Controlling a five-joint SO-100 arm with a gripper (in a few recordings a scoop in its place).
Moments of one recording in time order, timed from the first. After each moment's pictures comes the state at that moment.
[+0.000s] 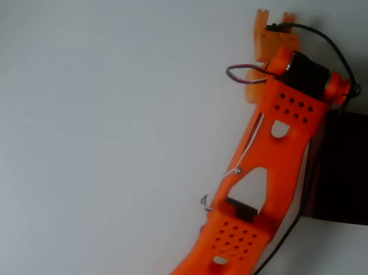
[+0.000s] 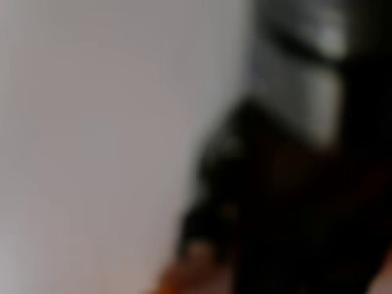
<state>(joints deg) 15.3 26.0 18.4 104.3 66.0</state>
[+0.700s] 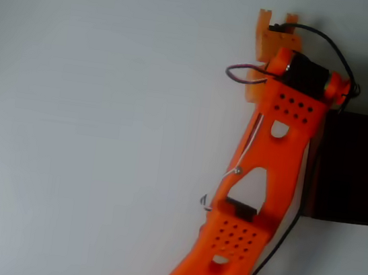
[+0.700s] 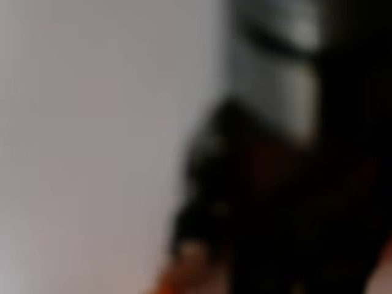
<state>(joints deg) 15.1 24.4 12.2 104.8 67.4</state>
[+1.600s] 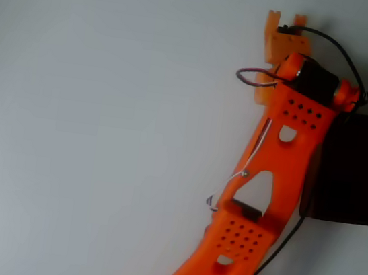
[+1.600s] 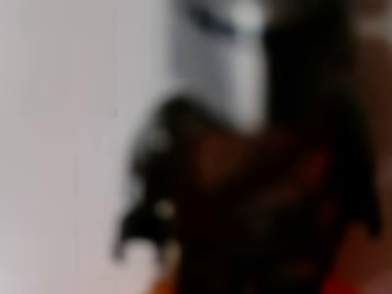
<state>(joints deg) 15.1 23.0 9.2 104.3 65.6</state>
